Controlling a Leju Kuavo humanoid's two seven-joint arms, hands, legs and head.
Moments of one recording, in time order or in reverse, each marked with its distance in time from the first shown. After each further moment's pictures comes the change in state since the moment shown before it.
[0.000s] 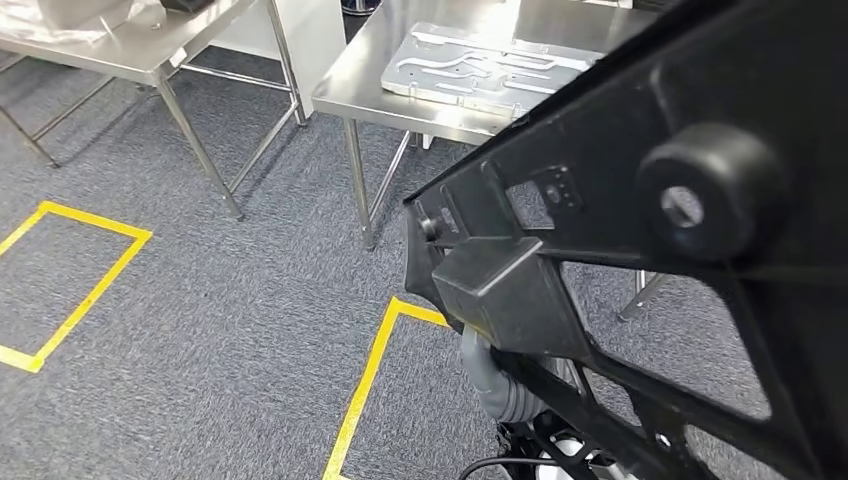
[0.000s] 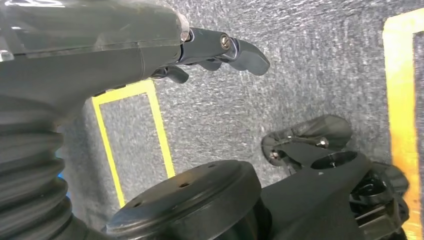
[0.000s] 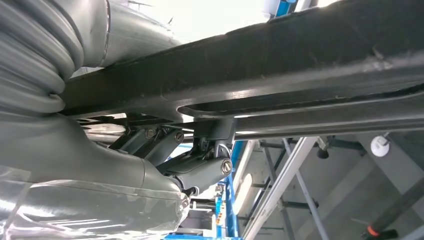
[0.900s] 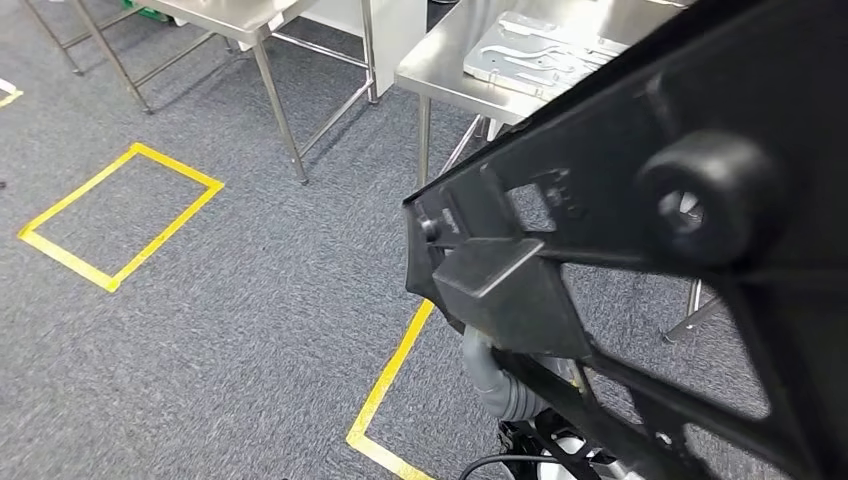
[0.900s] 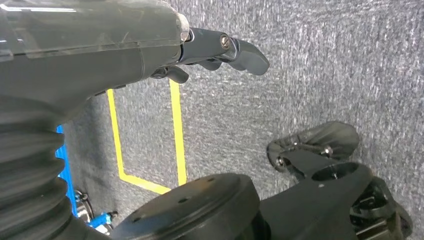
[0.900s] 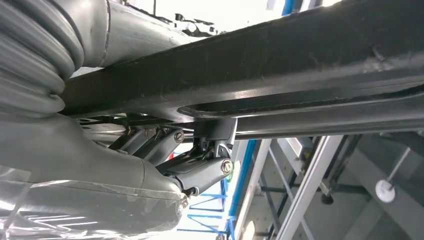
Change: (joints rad) left arm -0.005 -0.002 0.011 0.000 -0.017 0.001 0.002; right arm -0.005 -0.009 -0.001 0.013 -0.020 -0.006 -0.010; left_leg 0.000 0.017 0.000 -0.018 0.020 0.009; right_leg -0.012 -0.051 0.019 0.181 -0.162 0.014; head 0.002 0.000
